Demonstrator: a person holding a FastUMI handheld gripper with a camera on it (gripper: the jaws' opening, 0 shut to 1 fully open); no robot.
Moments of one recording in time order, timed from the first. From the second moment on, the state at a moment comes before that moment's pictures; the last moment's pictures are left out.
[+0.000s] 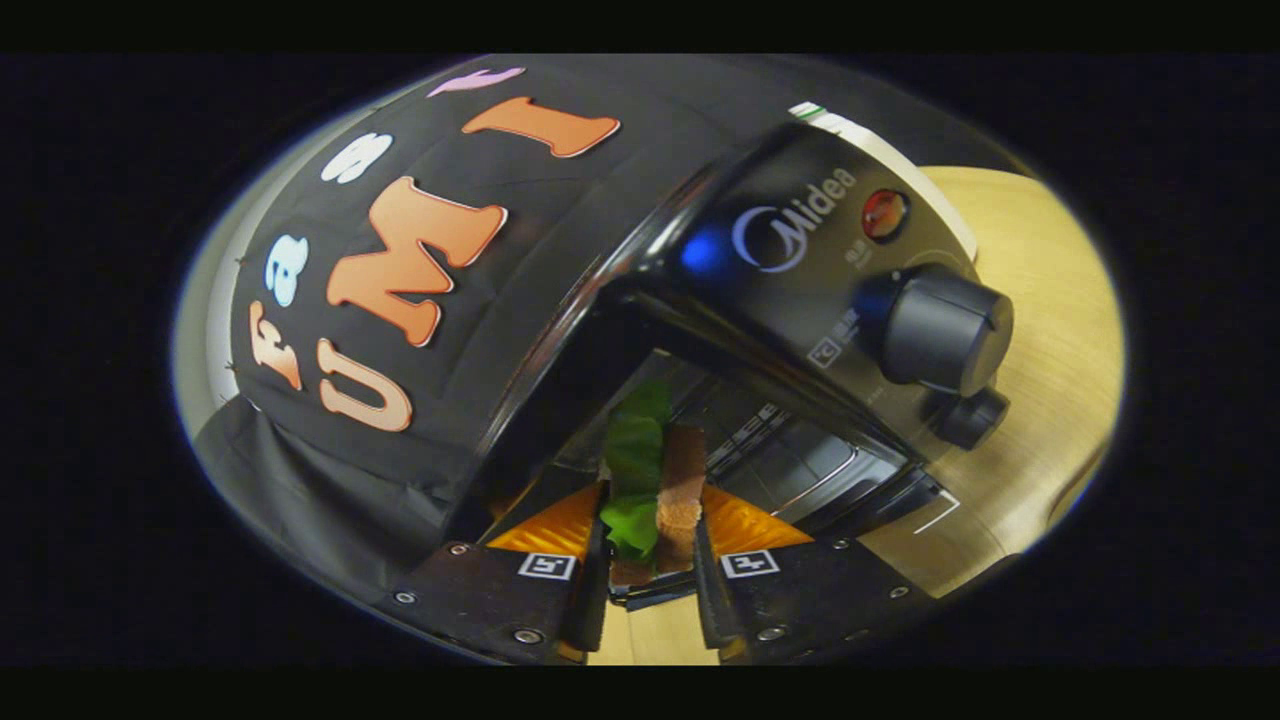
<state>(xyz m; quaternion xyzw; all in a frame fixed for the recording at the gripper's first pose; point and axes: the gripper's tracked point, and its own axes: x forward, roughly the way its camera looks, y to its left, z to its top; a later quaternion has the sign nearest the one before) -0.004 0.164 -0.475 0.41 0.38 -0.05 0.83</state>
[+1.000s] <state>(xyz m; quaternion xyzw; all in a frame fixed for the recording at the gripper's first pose) -0.117 0.127 -0.422 0.22 0.49 0.05 0.84</state>
